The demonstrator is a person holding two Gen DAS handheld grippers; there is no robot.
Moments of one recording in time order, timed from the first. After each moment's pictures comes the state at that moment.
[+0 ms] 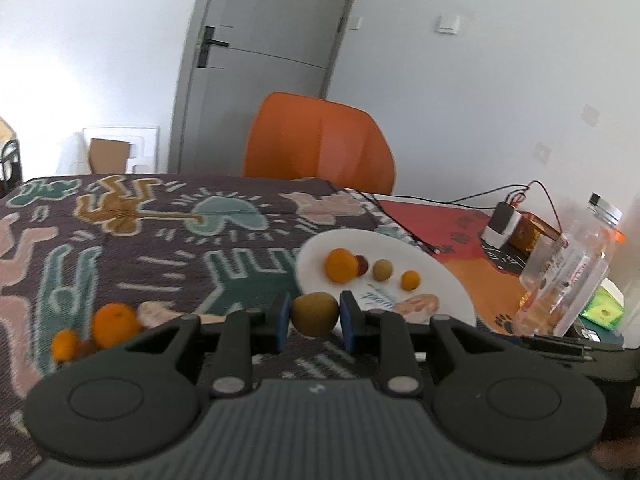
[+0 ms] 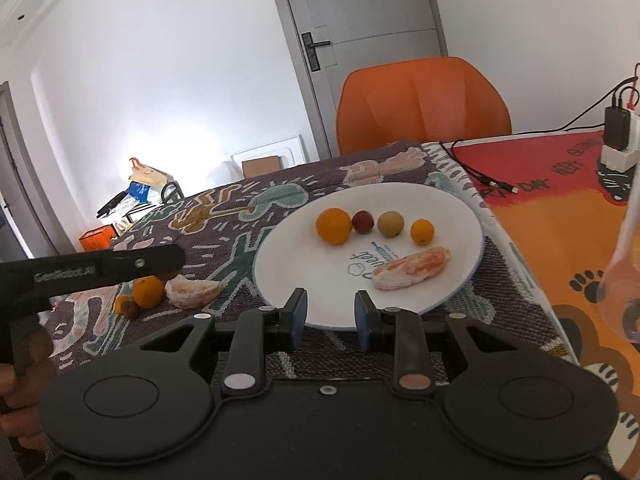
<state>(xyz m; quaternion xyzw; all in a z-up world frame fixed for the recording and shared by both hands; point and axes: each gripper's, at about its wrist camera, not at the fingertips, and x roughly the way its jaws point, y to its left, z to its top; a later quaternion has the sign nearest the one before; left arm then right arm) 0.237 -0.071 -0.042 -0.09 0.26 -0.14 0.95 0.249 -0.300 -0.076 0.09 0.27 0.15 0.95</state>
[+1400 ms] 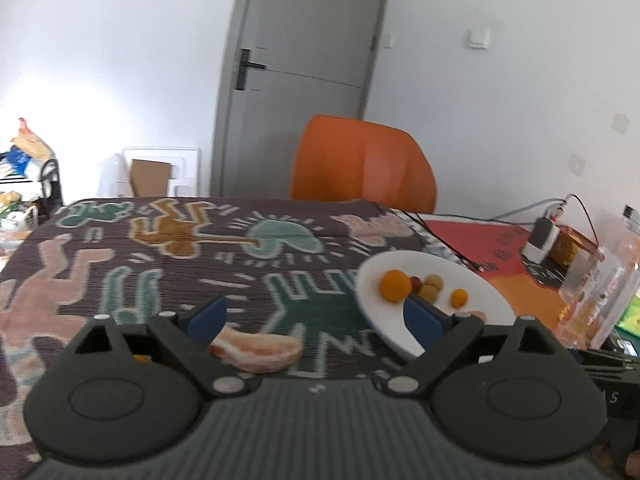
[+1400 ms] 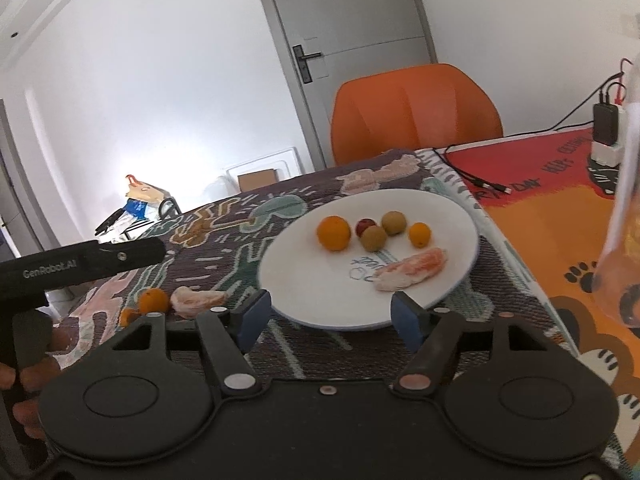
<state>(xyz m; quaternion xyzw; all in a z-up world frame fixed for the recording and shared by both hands) 0.224 -0.038 -0.030 -0.07 0.24 -0.07 0.97 0.241 -0.295 -0.075 0.10 0.26 0.14 0.95</state>
